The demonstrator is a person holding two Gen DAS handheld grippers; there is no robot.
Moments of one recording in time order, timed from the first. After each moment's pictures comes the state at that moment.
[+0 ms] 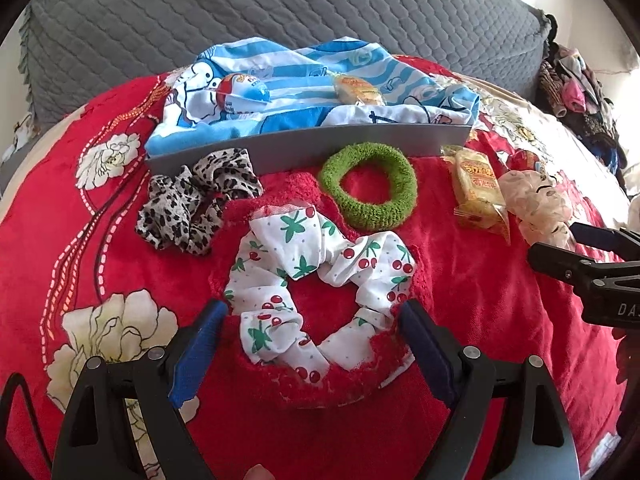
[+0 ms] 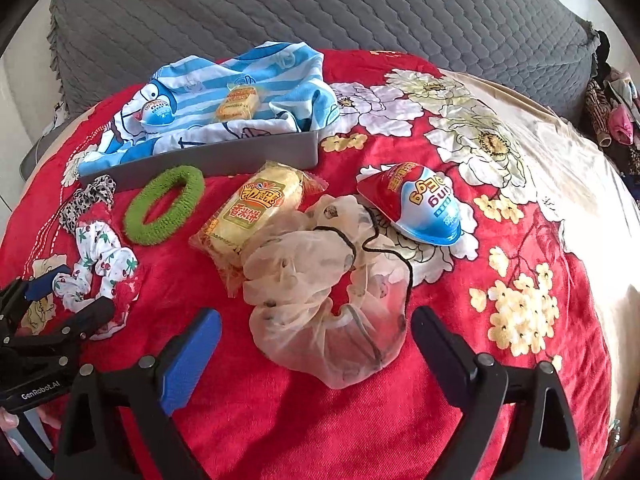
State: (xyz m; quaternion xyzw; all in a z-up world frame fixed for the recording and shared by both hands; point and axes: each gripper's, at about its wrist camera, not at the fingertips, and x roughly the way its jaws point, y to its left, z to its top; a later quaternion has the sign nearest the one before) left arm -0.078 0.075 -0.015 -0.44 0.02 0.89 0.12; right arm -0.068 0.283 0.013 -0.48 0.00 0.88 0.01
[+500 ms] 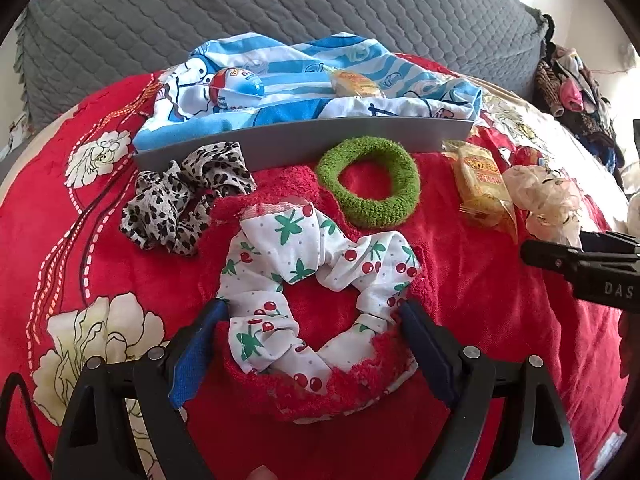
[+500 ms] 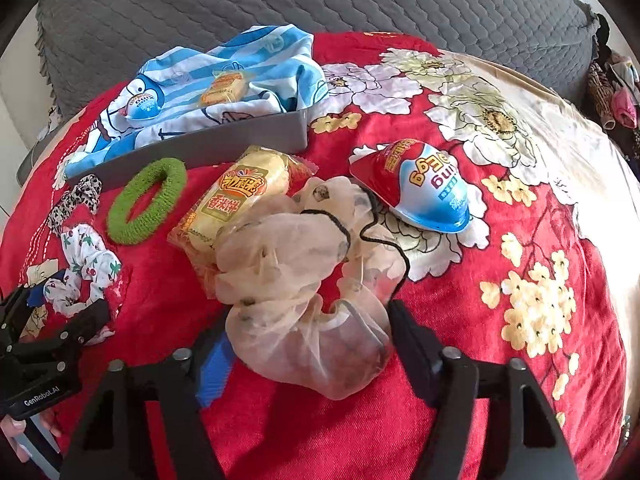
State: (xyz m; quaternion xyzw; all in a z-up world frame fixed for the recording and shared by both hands) left arm -0.082 0.077 -0.025 -0.44 0.02 0.89 0.13; right arm -0.079 0.293 -0.003 -0.50 0.02 0.87 0.01
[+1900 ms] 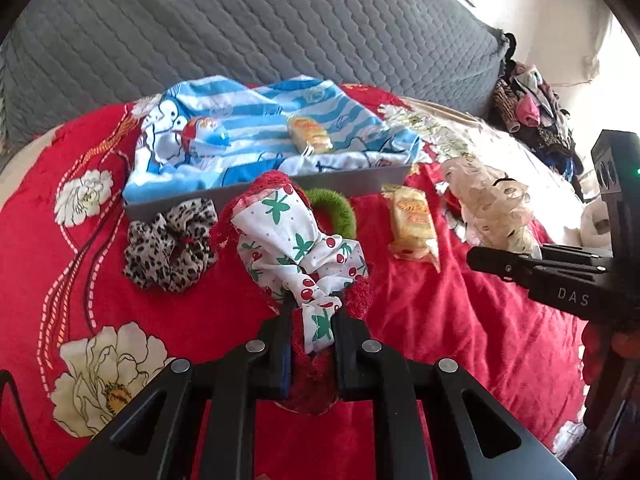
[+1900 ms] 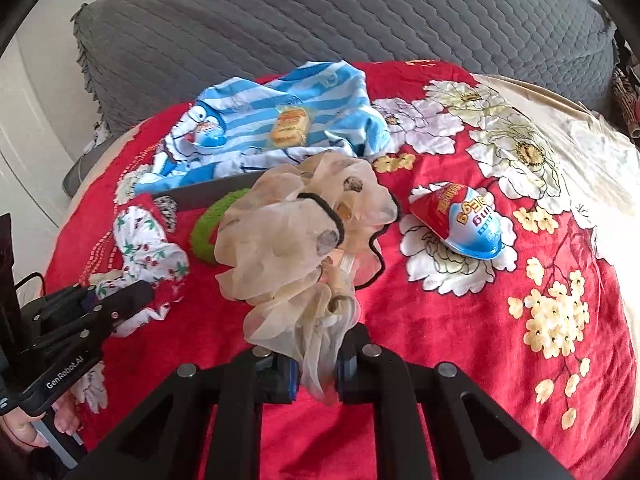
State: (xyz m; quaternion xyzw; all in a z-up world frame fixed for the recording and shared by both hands) left arm -0.064 0.072 0.025 -0.41 -0.01 0.89 0.20; right arm -0.060 0.270 0.038 -0.46 0.05 0.88 -0.06
